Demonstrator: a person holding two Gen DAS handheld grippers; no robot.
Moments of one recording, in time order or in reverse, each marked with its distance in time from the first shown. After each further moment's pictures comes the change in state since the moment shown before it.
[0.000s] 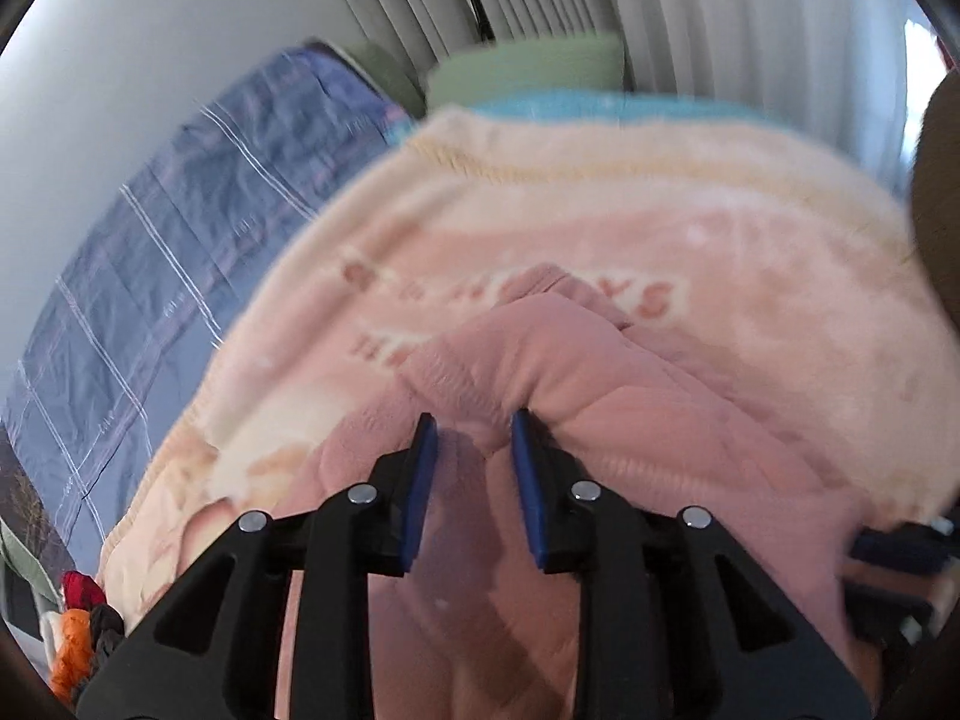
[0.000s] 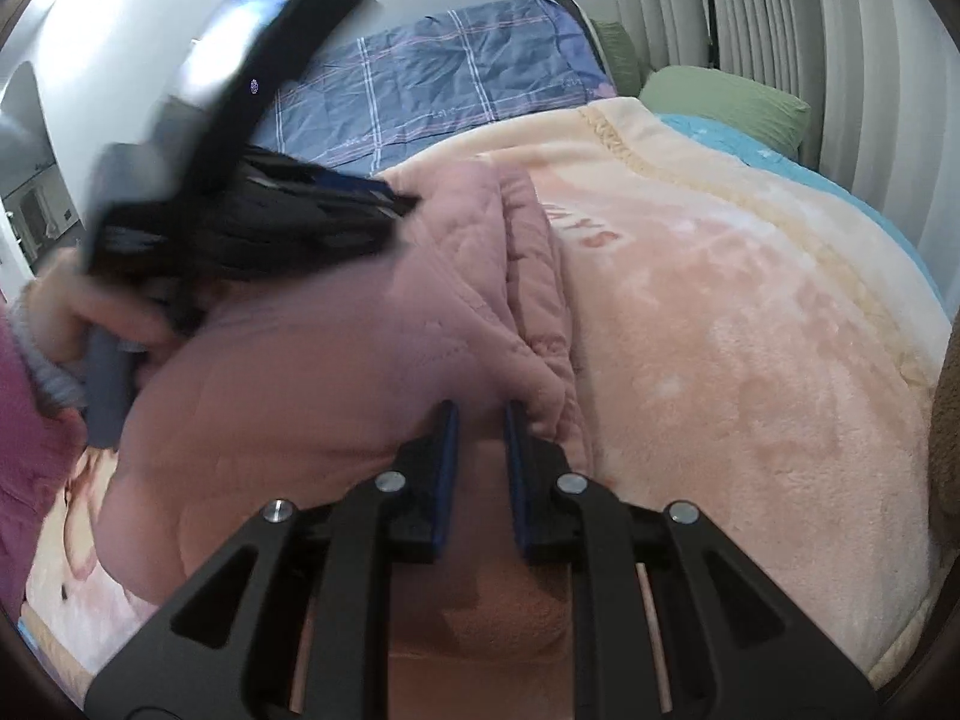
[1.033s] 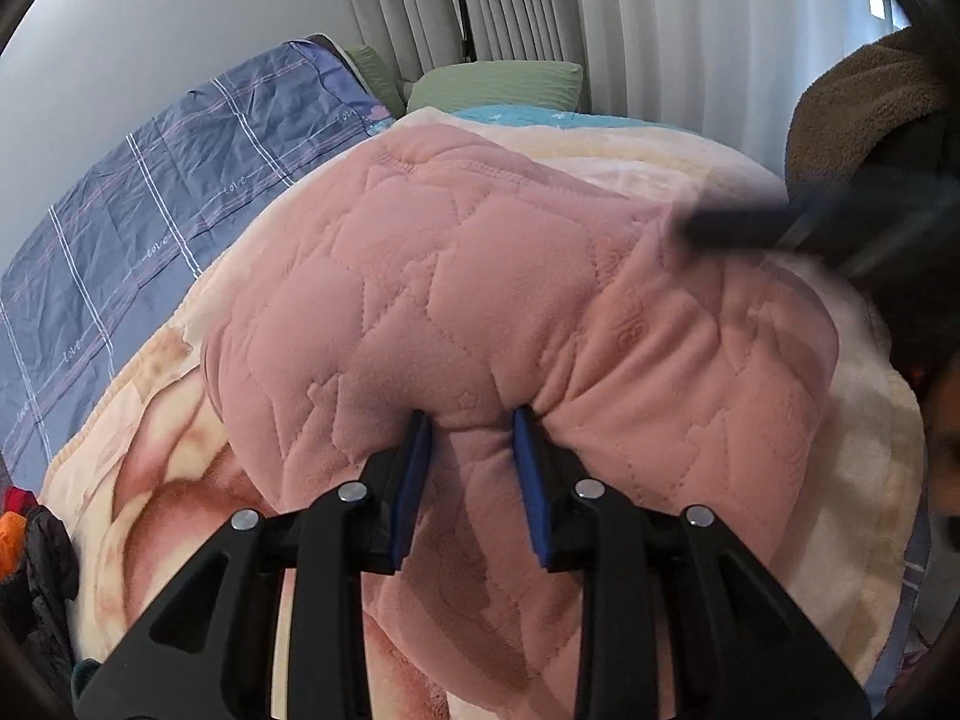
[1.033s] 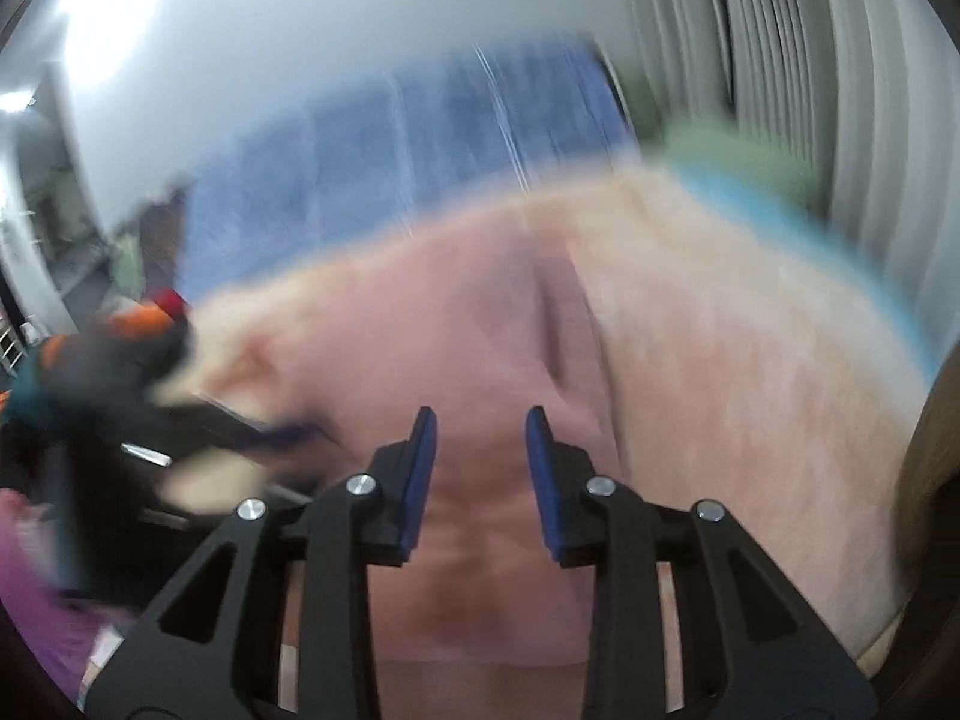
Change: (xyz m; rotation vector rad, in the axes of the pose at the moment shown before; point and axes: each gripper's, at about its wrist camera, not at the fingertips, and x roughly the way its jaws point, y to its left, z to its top) left arm -0.055 -0.035 -0.106 -0.100 -0.042 -0.142; right arm -0.009 0.027 0.025 0.017 0.026 0.013
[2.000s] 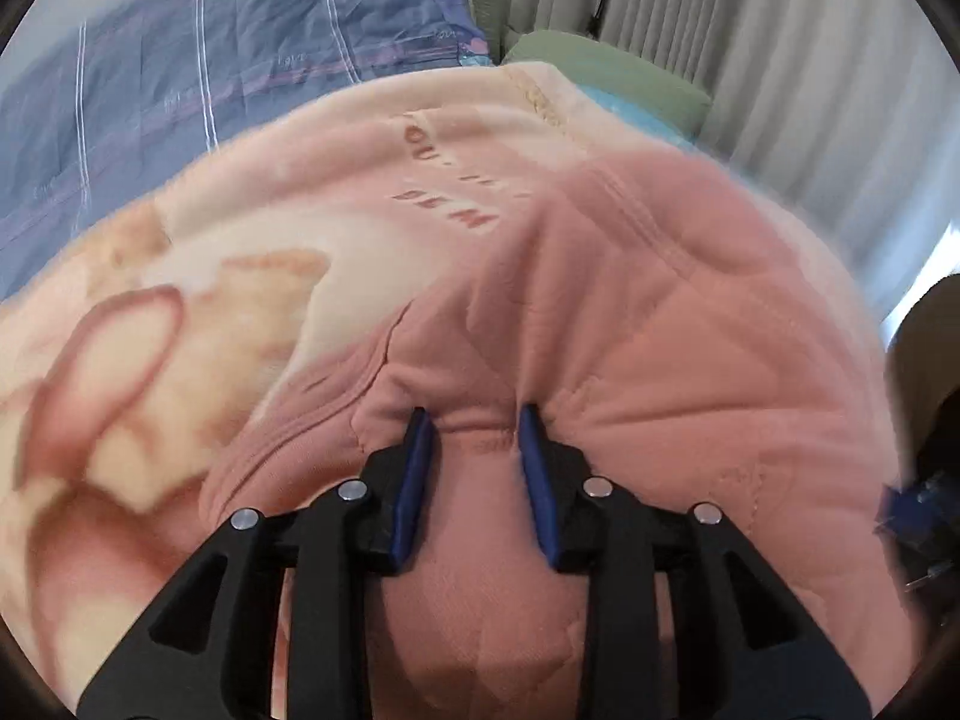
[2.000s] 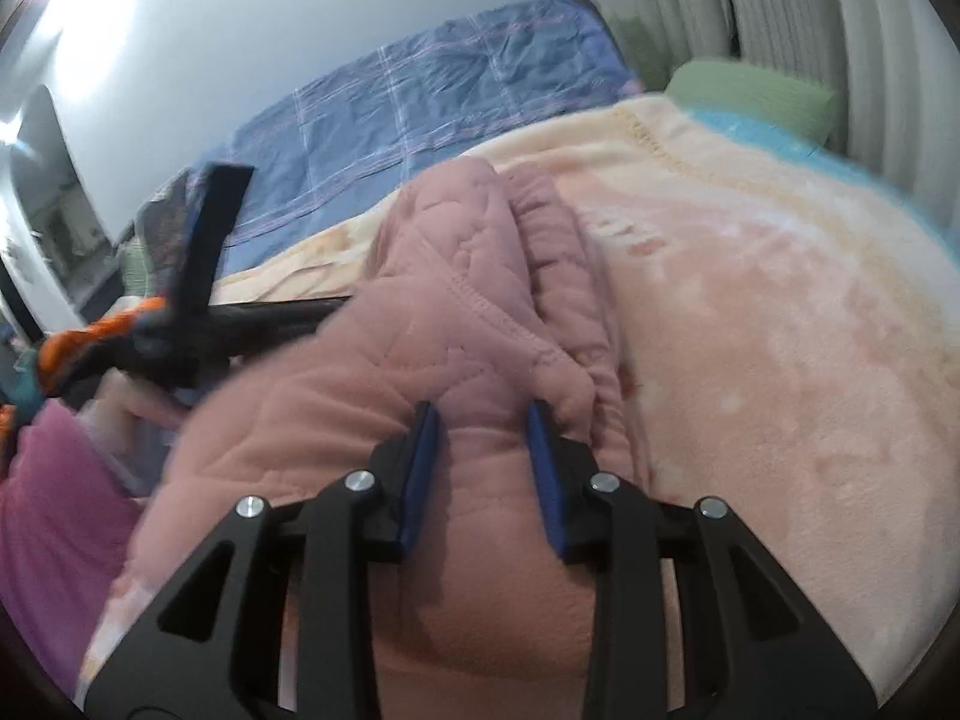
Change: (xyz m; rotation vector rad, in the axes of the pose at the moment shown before) left arm 0.087 0.121 0.025 -0.344 0.116 -0.071; right arm 0.017 -0.015 -0.018 0.012 -0.037 0.067
